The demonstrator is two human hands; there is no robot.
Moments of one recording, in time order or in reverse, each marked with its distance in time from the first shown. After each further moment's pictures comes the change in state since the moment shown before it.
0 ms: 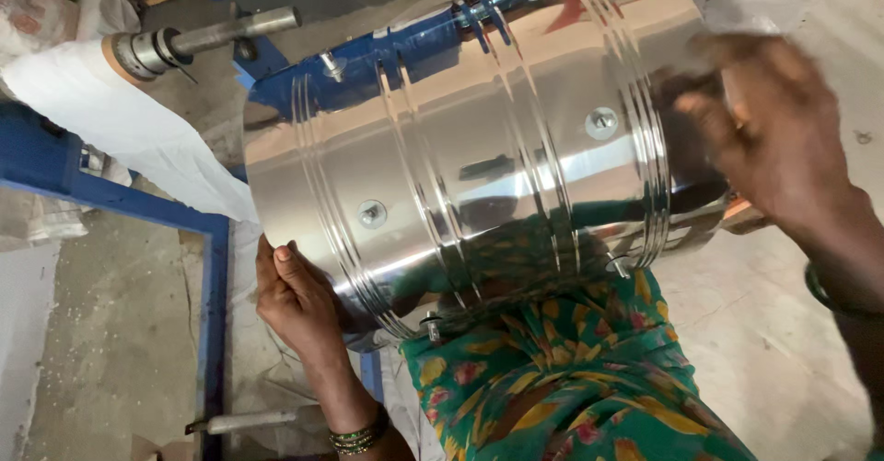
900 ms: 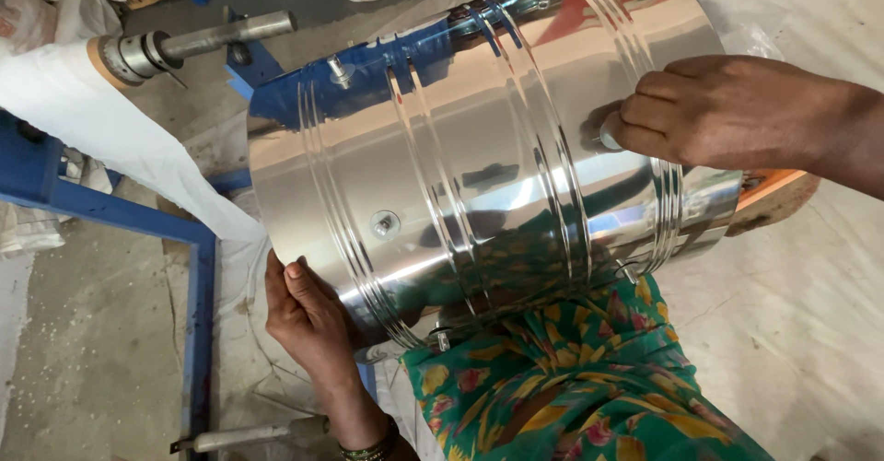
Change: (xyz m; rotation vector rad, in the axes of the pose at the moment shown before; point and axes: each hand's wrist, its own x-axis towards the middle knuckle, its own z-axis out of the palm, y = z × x) left_hand -0.006 -0.015 -0.002 -0.076 -0.008 0.126; right_hand 0.051 0.016 0.013 -0.401 -0.553 -0.819
